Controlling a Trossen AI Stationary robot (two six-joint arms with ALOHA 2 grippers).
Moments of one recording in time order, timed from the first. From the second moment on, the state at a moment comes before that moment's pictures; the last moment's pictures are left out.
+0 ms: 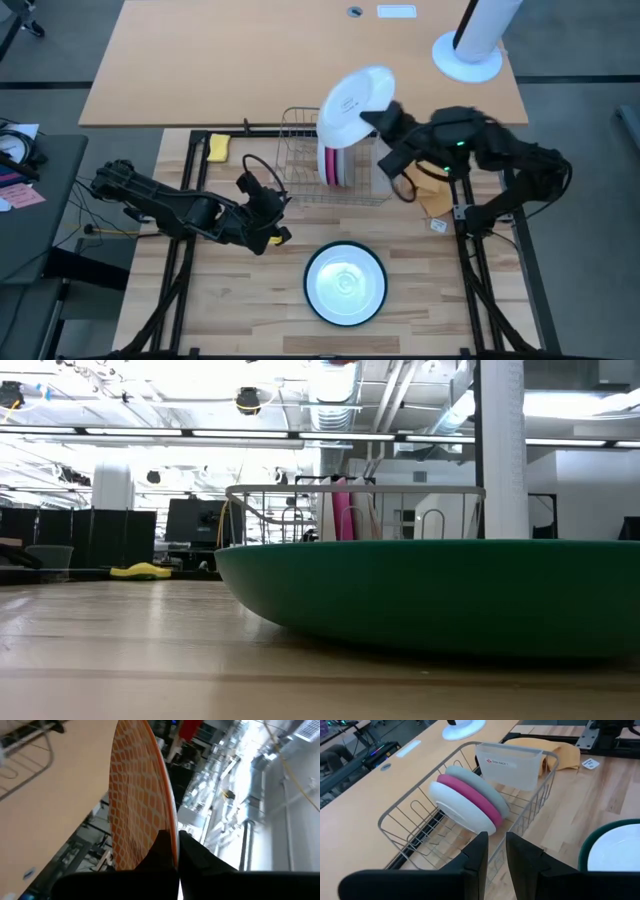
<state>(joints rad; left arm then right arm) -0.37 1.38 1.39 -0.82 -0.97 -0.46 0.09 1.44 1.96 -0.65 0.74 -1.89</state>
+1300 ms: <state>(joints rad) -0.36 1.38 1.34 -0.87 -0.95 -0.47 0.00 1.62 1.96 -0.75 0.76 -1.94</state>
